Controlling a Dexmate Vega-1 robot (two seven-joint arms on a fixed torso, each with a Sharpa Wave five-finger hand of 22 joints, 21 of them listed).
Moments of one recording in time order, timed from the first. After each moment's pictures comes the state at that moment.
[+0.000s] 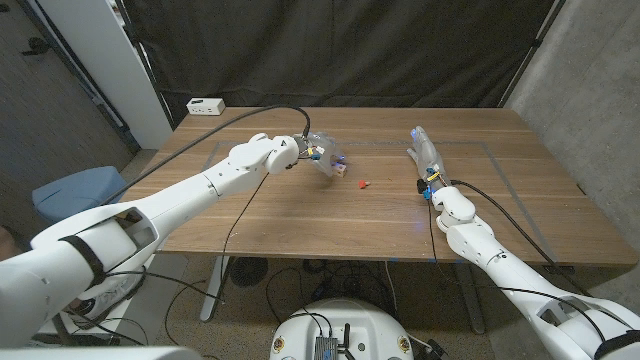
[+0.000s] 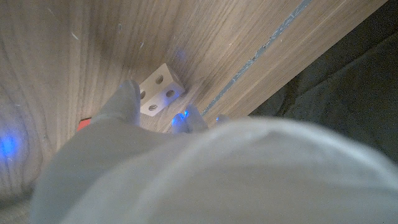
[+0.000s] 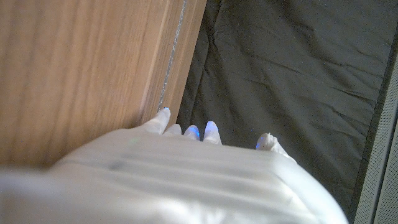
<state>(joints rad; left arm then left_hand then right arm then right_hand) 0.33 0.61 0.97 -1.48 0.89 0.01 -0.32 0.68 -0.10 0.51 -0.15 0.17 0.21 -0.17 0.21 0.18 0.28 -0.21 0.25 0.22 -0.01 0.00 0.19 0.17 -0.16 0.17 0.19 0.17 -0.82 -0.42 -0.41 -1.20 0.56 0.35 -0.10 0.18 0.10 0.24 0.03 0.25 0.11 -0.12 0.19 0.17 -0.05 -0.09 0.18 0.18 -0.12 -0.02 0.19 0.19 0.07 0.01 0.19 0.16</state>
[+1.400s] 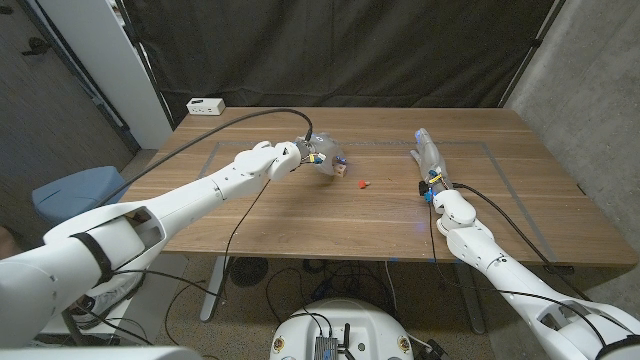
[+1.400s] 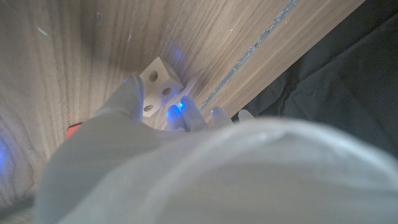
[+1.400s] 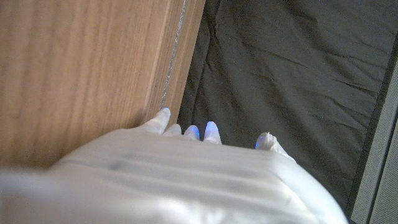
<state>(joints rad) 0.32 0.58 1.02 -1.39 0.93 -0.01 -0.15 0.76 -0.09 0.48 -0.16 0.18 0.37 -0.17 0.24 0.19 0.41 -0.21 0.29 0.25 0.12 -0.04 0.21 0.17 -0.07 0.16 0.20 0.17 -0.84 -0.41 -0.40 -1.20 0.56 0.37 -0.13 0.18 0.11 0.24 0.03 0.25 0.10 -0.13 0.19 0.18 -0.05 -0.09 0.18 0.18 -0.12 -0.02 0.19 0.19 0.07 0.01 0.19 0.16</state>
